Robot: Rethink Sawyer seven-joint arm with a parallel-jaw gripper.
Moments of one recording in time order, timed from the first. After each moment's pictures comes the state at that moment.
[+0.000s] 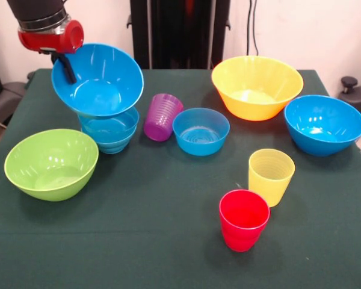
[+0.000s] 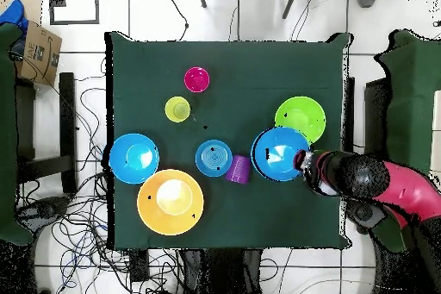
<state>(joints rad) -1.09 -0.69 0.59 1.79 -0.48 0.75 1.87</state>
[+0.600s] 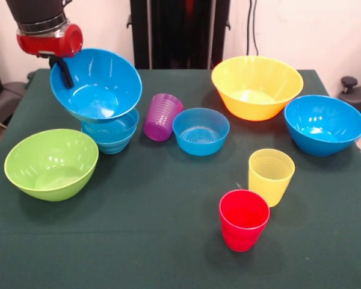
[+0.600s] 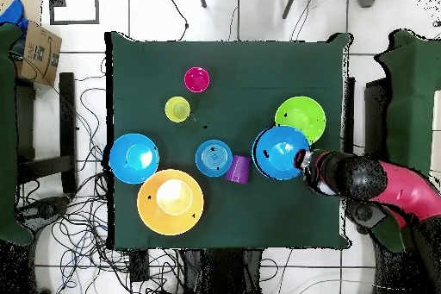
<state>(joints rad) -1.09 -0.68 0.59 1.79 -0.51 0.70 1.87</state>
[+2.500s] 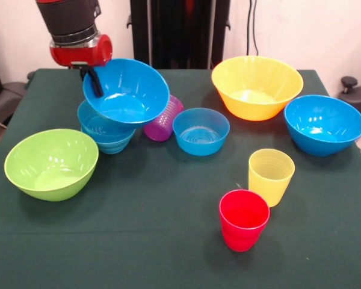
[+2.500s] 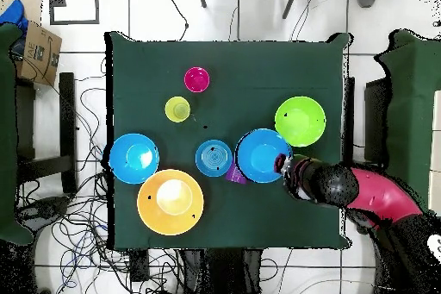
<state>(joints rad) -1.06 -0.65 0.57 1.88 -0.51 0.55 1.87</state>
